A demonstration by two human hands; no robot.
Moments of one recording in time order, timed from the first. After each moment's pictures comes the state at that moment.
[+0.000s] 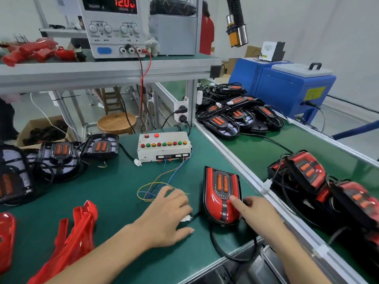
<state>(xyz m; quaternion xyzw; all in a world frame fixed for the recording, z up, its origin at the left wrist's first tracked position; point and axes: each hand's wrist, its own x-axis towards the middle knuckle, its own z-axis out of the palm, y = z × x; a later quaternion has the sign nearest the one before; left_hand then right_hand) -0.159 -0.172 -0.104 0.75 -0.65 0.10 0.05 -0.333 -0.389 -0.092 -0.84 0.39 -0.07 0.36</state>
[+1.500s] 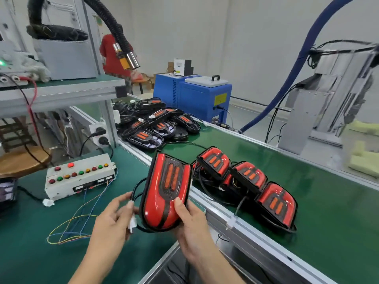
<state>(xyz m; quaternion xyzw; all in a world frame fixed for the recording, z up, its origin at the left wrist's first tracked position) -0.226 -0.231 -0.074 0.67 -0.31 -0.18 0.65 -0.368 -0.345 -0.093 -0.46 0.26 -0.34 0.78</state>
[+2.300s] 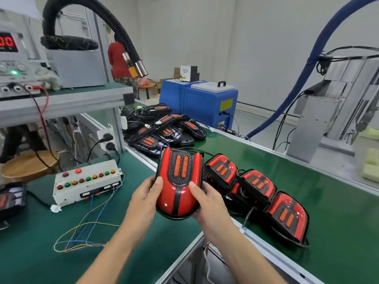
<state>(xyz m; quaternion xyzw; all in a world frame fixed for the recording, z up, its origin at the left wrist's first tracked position) -0.231 -0.299 -0.038 0.59 -0.36 -0.26 0.68 -0.371 -0.385 -0.031 -0.51 0.27 -0.33 0.74</state>
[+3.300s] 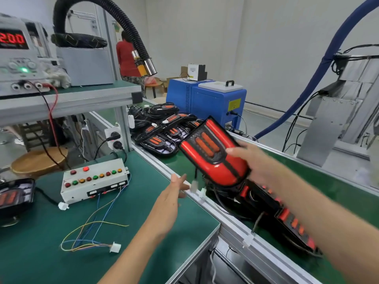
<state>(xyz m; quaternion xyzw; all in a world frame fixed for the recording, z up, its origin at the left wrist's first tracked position) -0.244 -0.320 -0.040 0.64 -0.37 -0.32 0.59 -0.402 -0.510 0.054 -0.66 0.24 -0.25 0.66</state>
